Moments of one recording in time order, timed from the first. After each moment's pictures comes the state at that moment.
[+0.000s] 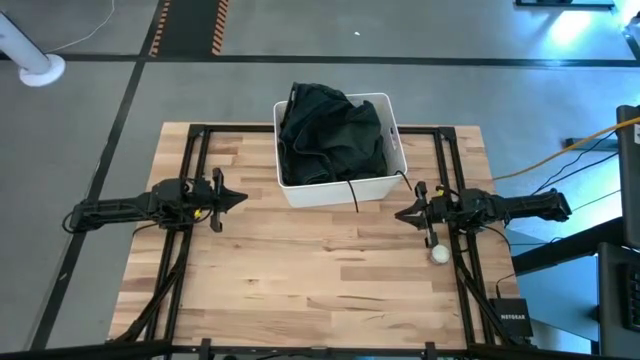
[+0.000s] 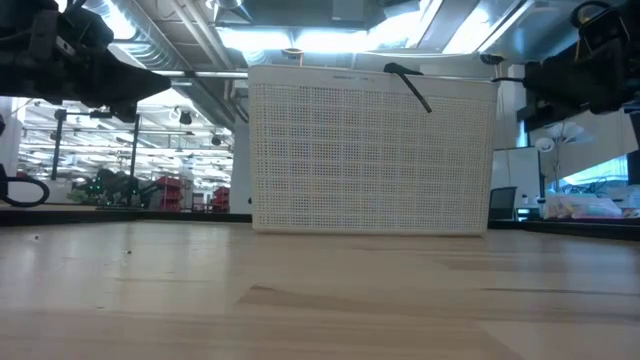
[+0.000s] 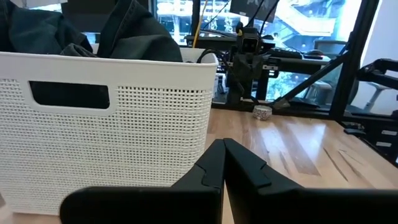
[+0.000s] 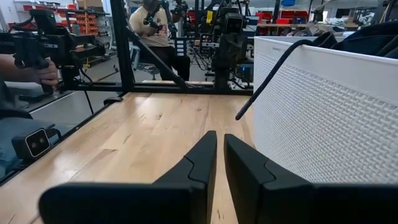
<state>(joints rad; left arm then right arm) 0.10 0.01 0.01 0.02 -0.06 -0.05 0.12 0.04 0.01 0.01 0.01 -0.01</state>
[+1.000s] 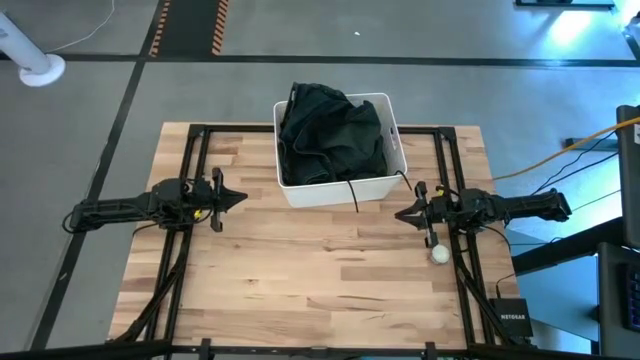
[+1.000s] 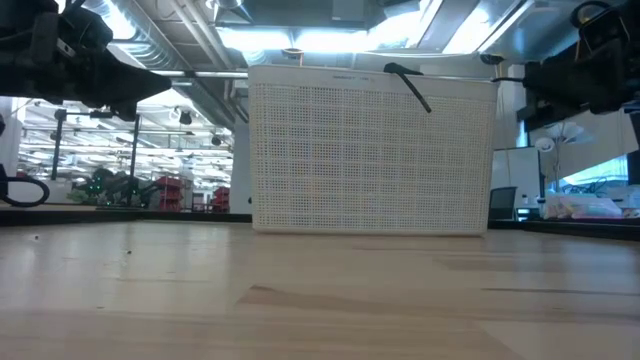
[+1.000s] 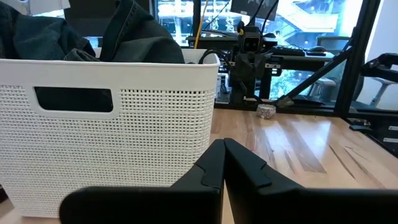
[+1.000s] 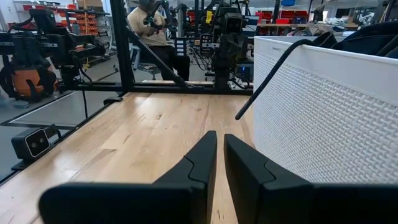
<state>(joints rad) 0.10 0.01 0.01 0.02 -0.07 -0.02 0.12 0.04 0.01 0.01 0.01 -0.01</state>
